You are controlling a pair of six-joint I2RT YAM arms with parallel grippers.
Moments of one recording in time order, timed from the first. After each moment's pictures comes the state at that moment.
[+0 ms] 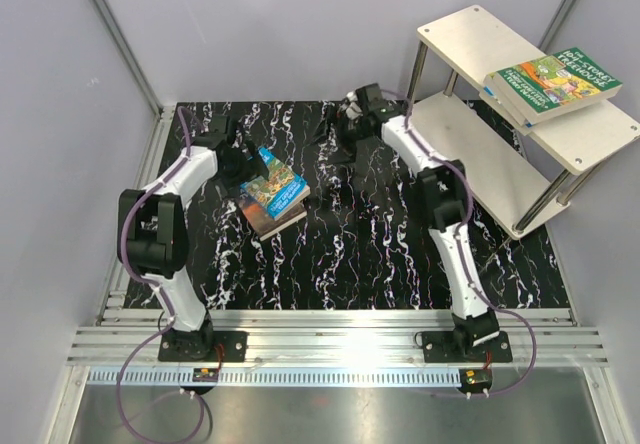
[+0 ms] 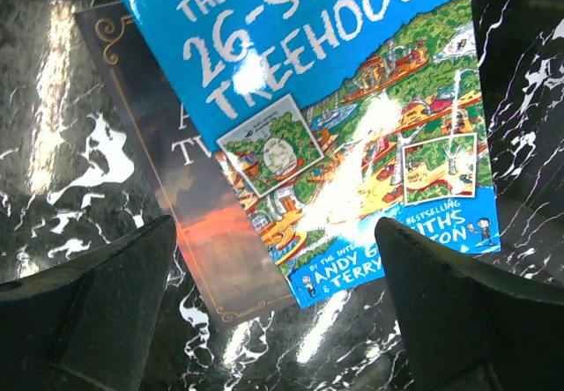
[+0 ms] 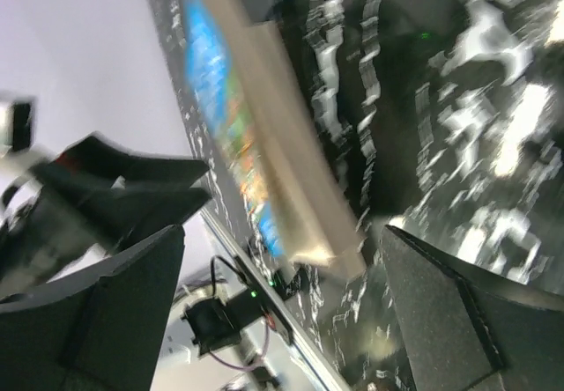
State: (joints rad) left arm -0.14 1.80 1.37 -0.67 0.07 -0.64; right arm 0.38 2.52 2.35 -0.70 -0.76 0.74
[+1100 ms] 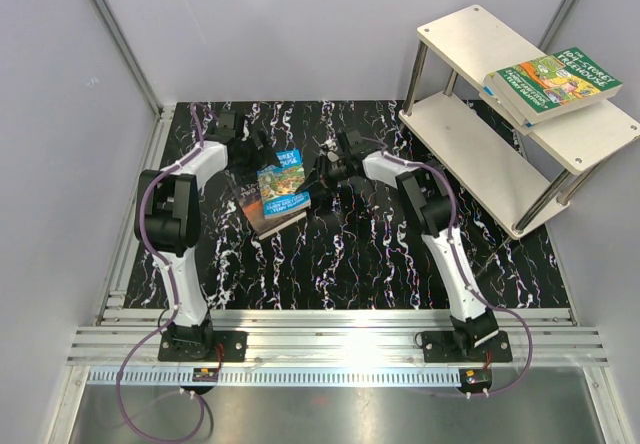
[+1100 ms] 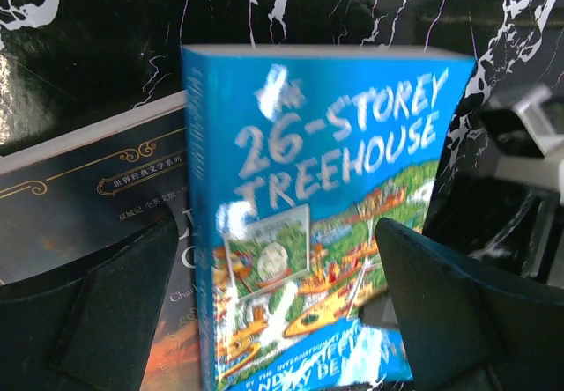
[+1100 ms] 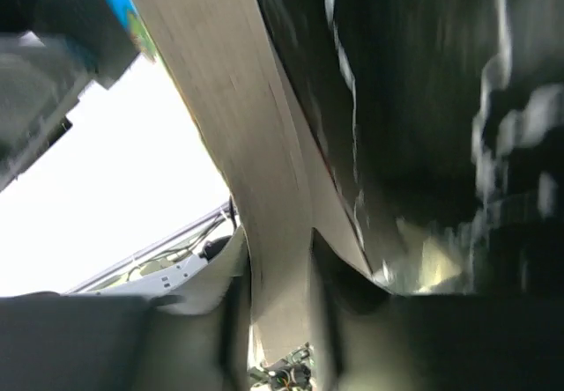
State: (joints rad) left arm -0.14 2.01 1.46 -0.44 0.21 -0.61; right arm 0.48 2.56 1.93 -0.26 -0.98 0.96
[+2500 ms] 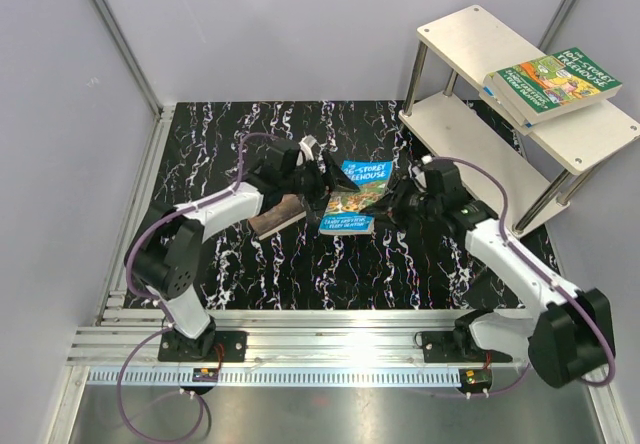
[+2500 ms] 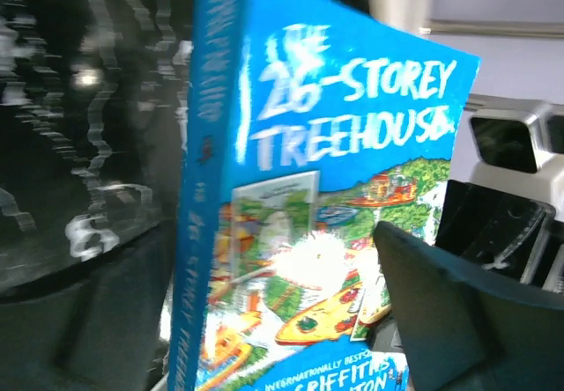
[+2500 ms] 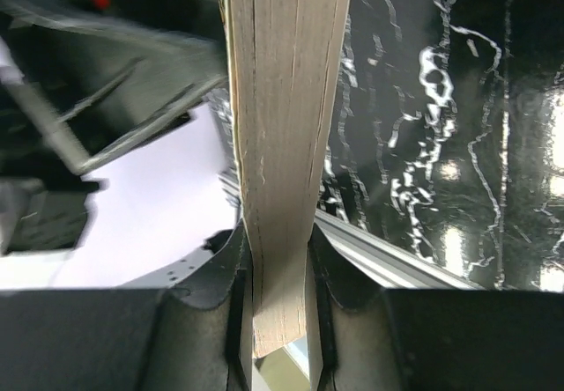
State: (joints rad) left arm -0.54 1.71 1.11 0.00 0.55 -1.01; right arm 0.41 1.23 0.85 -0.32 -0.52 1.09
